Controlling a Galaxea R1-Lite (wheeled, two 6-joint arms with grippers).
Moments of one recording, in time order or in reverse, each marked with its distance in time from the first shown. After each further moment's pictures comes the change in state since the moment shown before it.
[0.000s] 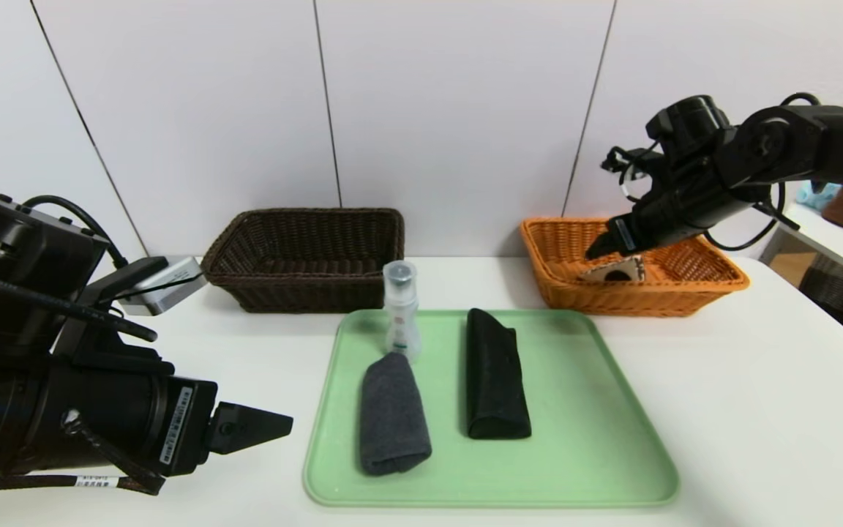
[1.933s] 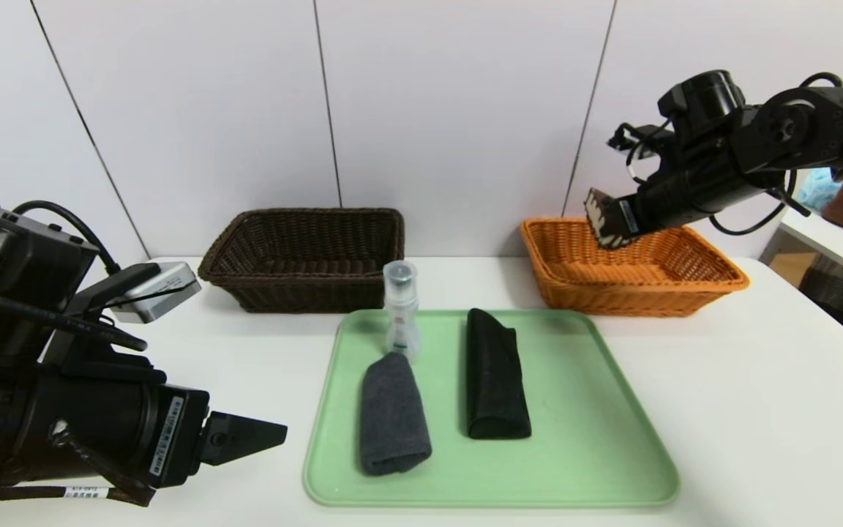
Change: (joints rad) left arm 0.000 -0.019 0.014 0.008 -0.001 0.001; right arm 0.004 -0.013 -0.006 -0.049 -0.010 0.011
